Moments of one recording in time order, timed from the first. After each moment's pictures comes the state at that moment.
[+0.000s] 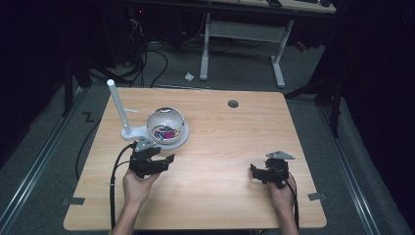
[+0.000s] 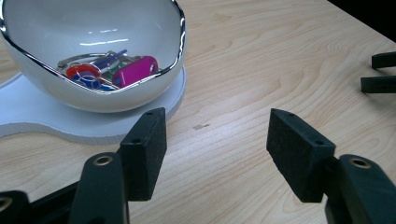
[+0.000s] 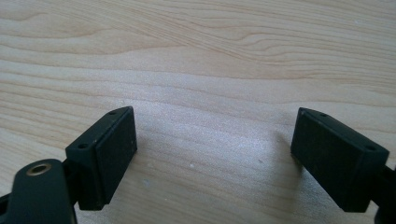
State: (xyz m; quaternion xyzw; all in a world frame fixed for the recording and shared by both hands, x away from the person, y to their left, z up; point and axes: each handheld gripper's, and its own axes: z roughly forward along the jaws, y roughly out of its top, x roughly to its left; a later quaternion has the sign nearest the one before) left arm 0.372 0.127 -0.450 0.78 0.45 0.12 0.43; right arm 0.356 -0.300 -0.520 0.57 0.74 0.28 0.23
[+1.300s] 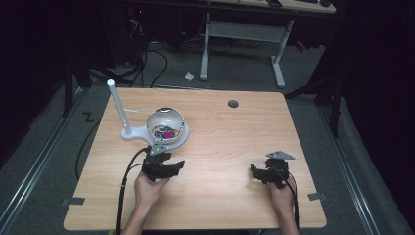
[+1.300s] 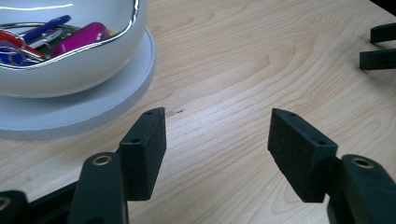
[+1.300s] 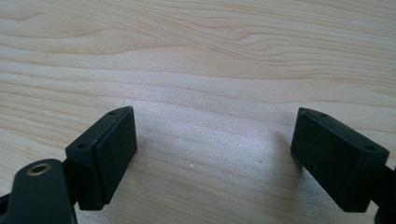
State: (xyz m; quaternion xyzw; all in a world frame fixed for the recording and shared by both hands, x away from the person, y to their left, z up) left arm 0.375 0.098 -0.476 0.80 0.43 0.09 0.42; right arm 0.356 -0.300 -0.520 0.57 0.74 0.28 0.23
